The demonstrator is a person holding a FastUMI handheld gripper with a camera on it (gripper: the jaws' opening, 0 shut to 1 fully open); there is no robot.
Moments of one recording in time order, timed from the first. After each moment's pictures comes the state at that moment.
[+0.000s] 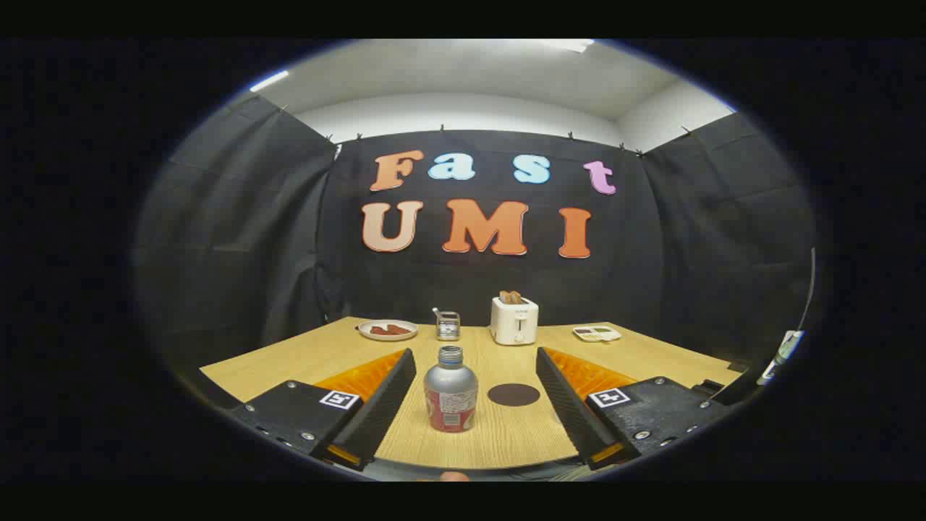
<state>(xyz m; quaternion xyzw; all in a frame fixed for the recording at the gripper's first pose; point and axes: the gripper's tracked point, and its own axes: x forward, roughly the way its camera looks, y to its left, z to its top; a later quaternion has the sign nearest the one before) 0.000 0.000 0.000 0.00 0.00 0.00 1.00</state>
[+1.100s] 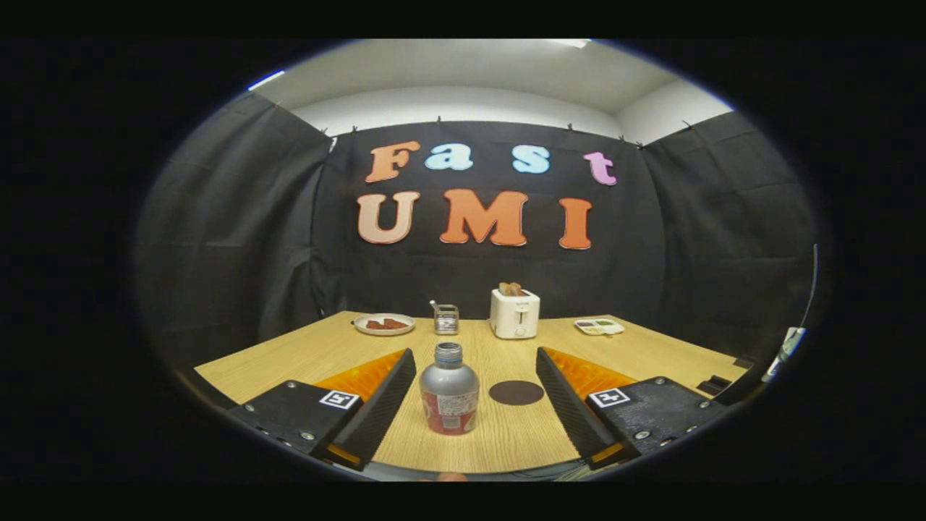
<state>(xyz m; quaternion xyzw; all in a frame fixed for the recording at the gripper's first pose) 0.024 0.005 -0.017 0.00 0.02 0.00 1.00</state>
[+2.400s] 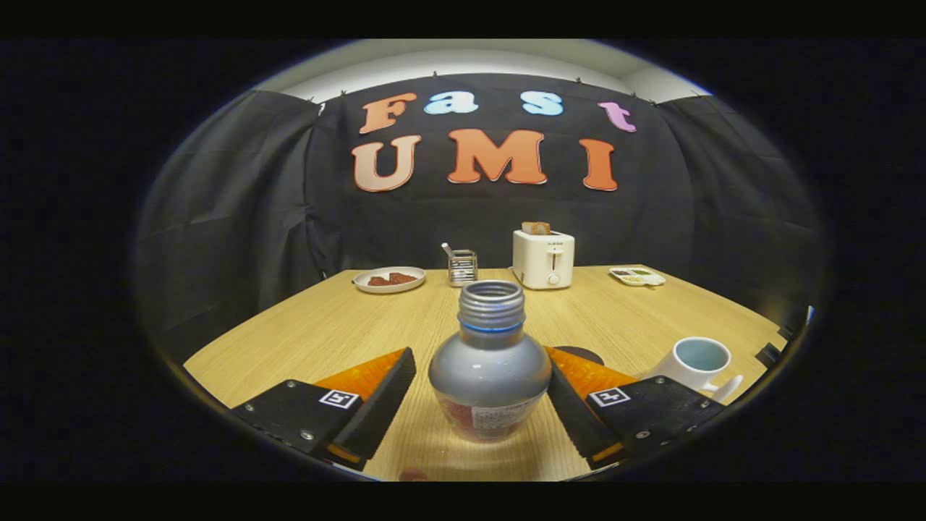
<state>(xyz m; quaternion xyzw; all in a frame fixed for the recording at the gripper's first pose) 0.109 0.049 -0.123 0.02 0.15 0.02 0.99</state>
